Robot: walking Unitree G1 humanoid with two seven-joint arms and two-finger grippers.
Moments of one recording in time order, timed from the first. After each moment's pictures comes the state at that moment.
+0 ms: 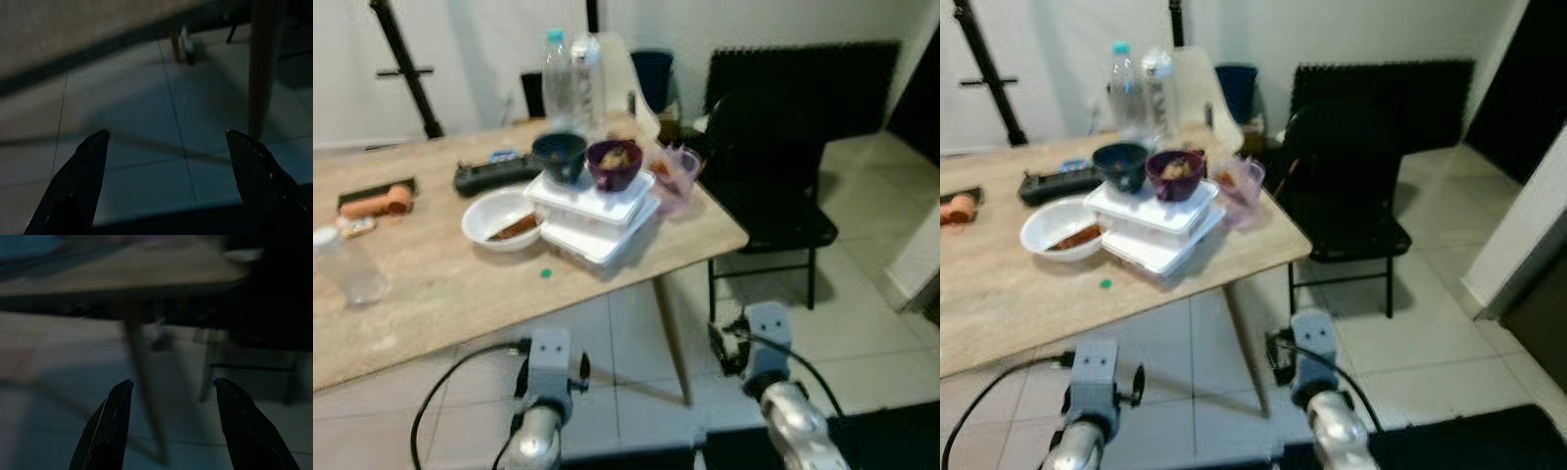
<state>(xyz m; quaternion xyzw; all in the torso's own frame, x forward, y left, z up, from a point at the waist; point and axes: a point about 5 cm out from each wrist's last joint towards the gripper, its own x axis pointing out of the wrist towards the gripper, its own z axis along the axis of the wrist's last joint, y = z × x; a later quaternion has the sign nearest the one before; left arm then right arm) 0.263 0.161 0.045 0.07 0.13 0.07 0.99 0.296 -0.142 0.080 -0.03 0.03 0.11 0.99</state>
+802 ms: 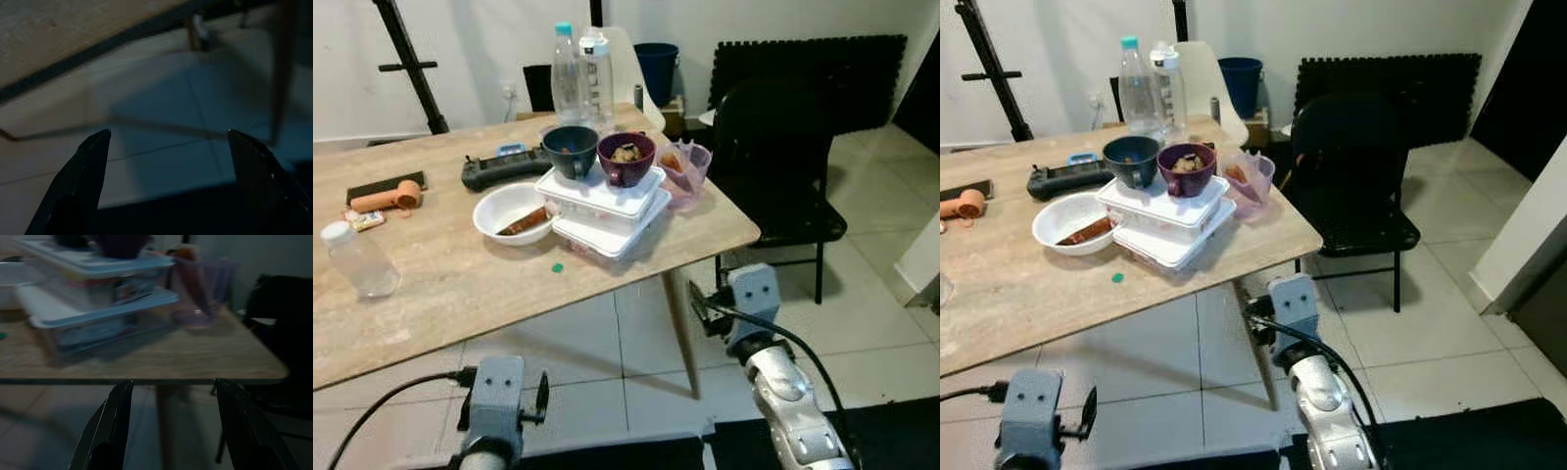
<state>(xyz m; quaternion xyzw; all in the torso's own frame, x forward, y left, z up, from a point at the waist) 0.185 0.204 0.069 0.08 0.14 -0.01 0.99 0.306 -0.122 0.139 -0.07 -0.09 0.12 0.99</state>
